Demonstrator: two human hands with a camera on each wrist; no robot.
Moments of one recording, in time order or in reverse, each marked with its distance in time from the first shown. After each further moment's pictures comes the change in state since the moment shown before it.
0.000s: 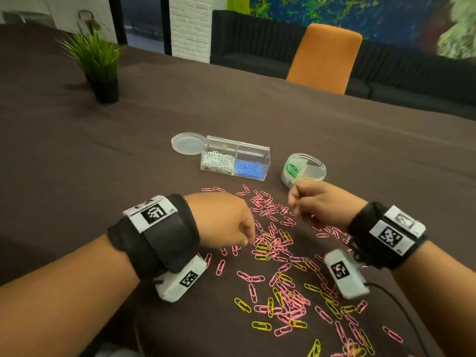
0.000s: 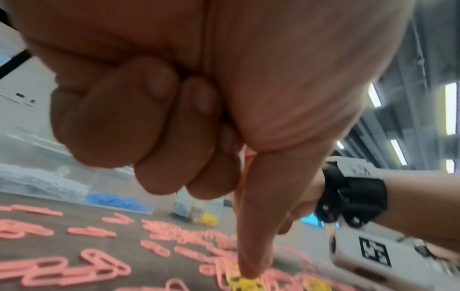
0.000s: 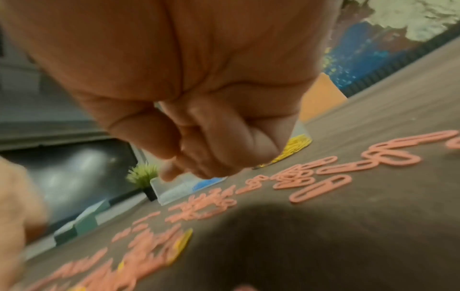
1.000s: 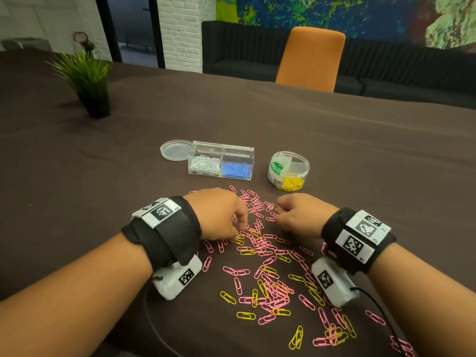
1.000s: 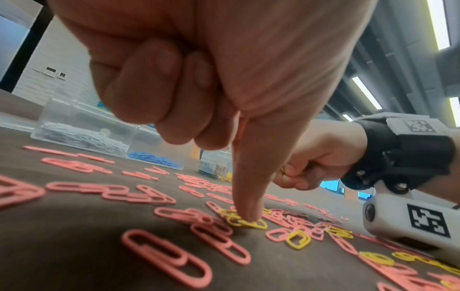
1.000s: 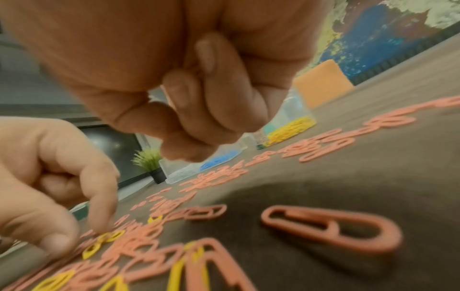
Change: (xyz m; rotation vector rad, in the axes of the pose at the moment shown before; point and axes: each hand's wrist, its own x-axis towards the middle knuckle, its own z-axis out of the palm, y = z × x) left_hand 0.024 0.015 0.004 0.112 0.086 -0.131; right_hand -0.017 0.008 0.013 -0.519 0.056 0.035
